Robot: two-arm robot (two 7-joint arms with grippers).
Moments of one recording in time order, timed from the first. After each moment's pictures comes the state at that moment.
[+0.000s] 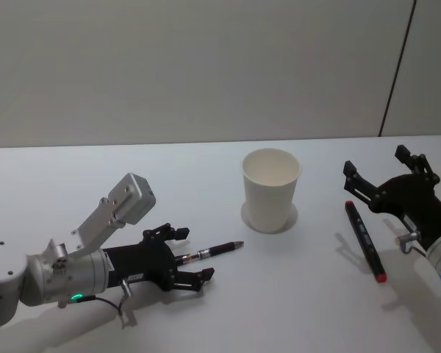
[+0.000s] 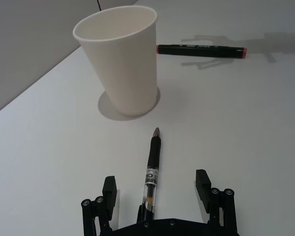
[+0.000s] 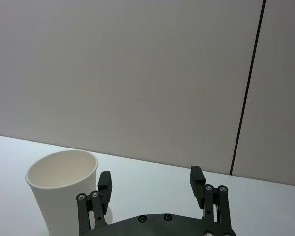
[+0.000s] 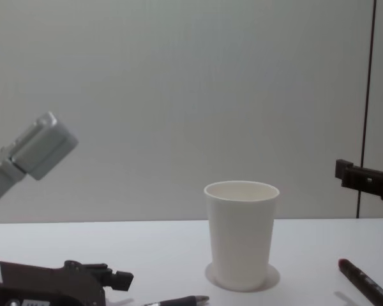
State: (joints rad) left arm -0.27 0.56 0.38 -1.47 -0.23 0.21 -0.79; right arm -0.01 0.34 -0.23 -1.77 0.29 0.03 0.07
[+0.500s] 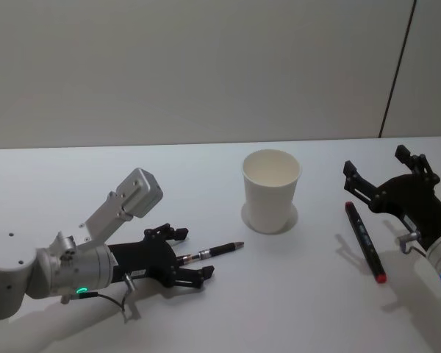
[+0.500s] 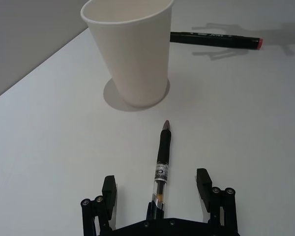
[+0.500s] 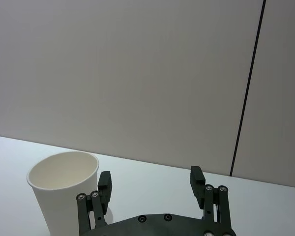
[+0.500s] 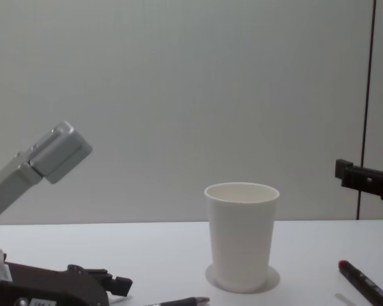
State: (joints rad) left arm -0.31 0.54 0.39 -1.44 -0.20 0.28 -0.78; right arm -0.01 0.34 -0.23 -1.77 0.29 0.03 0.07
